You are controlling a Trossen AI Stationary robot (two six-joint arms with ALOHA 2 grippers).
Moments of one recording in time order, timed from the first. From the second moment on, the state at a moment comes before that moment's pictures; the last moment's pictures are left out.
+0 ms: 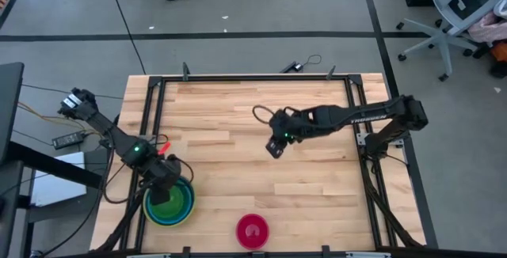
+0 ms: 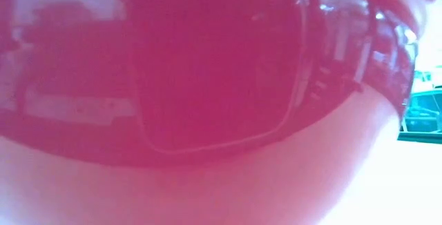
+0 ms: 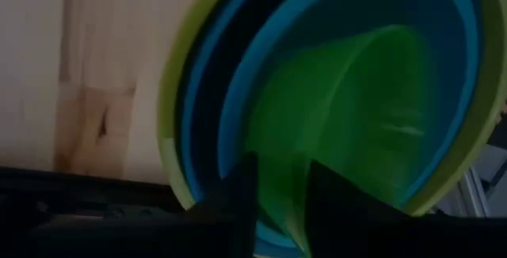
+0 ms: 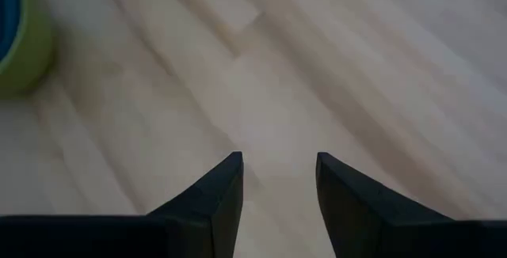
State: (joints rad) left arm -0.65 1.05 0.79 -1.10 0.18 -0.98; right arm 0.07 1.58 1.39 -0.83 0.20 0.73
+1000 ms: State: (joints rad) left arm -0.62 1.05 1.14 -0.86 -0.54 -1.02; right arm 0.19 1.59 1.20 -0.25 -0.03 0.33
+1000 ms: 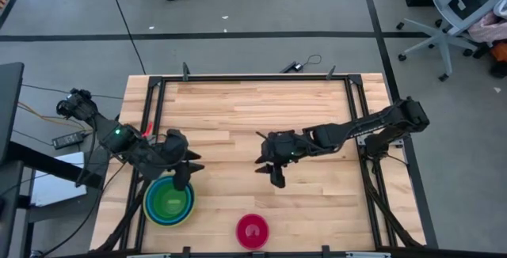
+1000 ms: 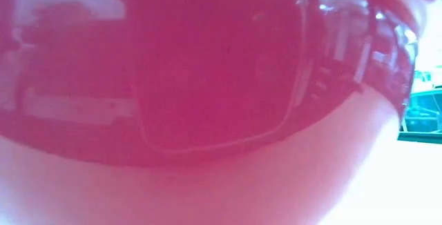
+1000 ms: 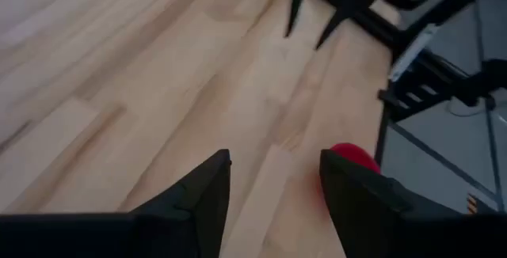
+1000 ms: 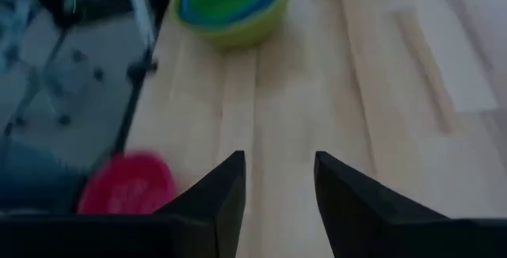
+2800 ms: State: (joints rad) left arm -0.71 1.47 1.14 -0.66 -0.51 -1.01; right arm 0.55 1.88 1.33 -0.36 0.29 1.14
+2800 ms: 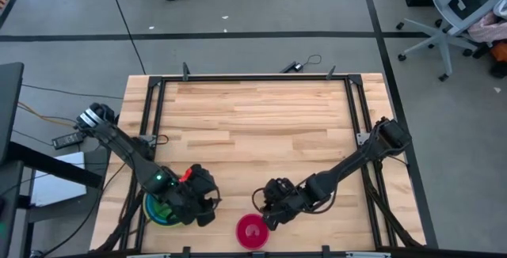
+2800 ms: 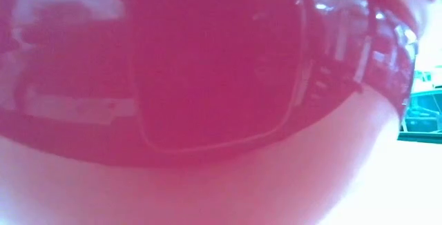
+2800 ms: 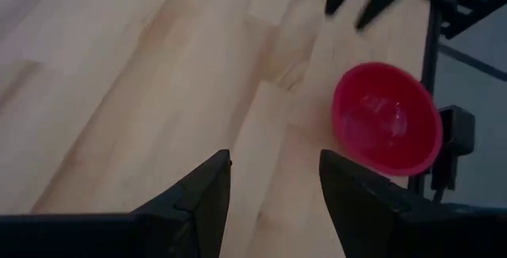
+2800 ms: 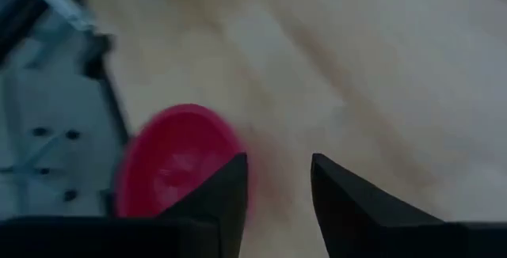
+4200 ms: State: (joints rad) left arm -0.38 1.47 1.14 -0.58 -0.42 -0.88; right arm 0.37 1.87 1.32 -0.29 0.54 0.86
